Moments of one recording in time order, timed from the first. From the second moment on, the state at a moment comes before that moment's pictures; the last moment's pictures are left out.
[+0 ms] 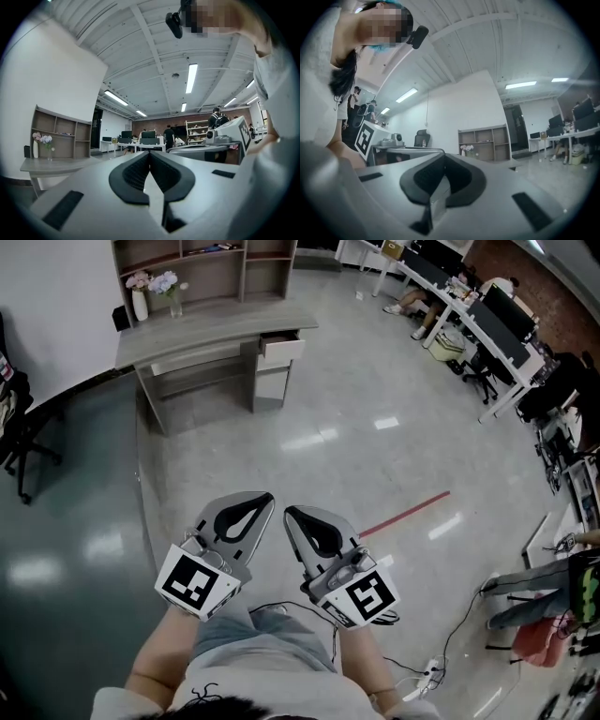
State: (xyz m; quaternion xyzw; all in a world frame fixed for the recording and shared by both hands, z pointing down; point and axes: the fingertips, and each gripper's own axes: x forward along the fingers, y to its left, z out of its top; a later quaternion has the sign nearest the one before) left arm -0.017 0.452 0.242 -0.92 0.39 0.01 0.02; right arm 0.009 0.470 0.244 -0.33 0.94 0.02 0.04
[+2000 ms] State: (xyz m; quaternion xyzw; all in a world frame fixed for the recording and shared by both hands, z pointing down) left arm -0.075 0.058 0.225 -0.92 0.39 0.01 0.02; right arm -0.040 0.064 0.213 -0.35 0.94 0.02 0.06
